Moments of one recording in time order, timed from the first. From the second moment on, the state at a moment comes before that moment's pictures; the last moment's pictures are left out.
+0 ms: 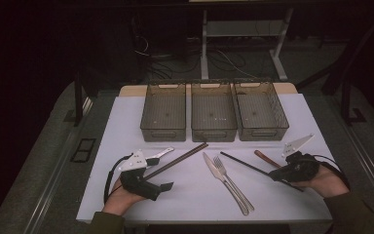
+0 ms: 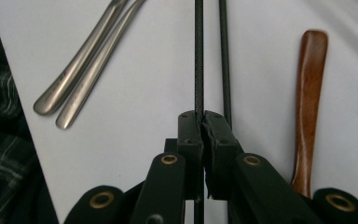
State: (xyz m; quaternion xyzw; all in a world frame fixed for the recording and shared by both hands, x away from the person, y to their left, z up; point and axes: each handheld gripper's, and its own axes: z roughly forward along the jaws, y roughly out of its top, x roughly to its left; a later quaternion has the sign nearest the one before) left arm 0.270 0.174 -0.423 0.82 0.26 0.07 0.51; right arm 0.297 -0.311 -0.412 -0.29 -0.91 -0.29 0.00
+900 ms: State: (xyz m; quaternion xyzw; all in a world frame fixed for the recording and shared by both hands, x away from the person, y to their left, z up) left arm 0.270 0.170 -0.427 0.82 0.26 0.06 0.50; right arm 0.297 -0.317 -0.404 -0.34 -0.83 -0.43 -0.05
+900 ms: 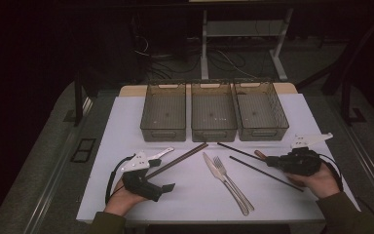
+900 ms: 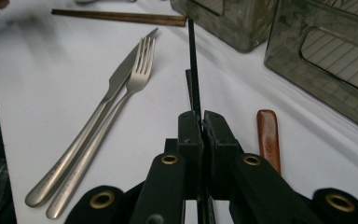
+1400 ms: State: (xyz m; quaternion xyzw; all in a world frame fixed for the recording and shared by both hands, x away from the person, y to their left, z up) left arm 0.270 0.168 -0.427 0.82 0.26 0.06 0.51; right arm 0.305 -0.309 -0.389 -0.33 -0.82 -0.47 -0.06
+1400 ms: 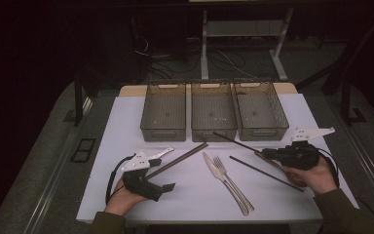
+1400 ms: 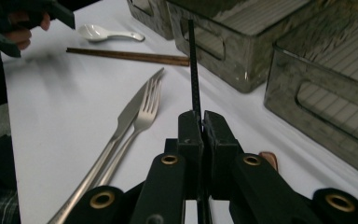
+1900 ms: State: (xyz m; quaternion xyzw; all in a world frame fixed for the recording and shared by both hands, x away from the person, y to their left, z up) left arm 0.270 0.166 -0.427 0.82 0.26 0.06 0.51; right arm 0.321 -0.291 -0.372 -0.32 -0.80 -0.50 -0.07
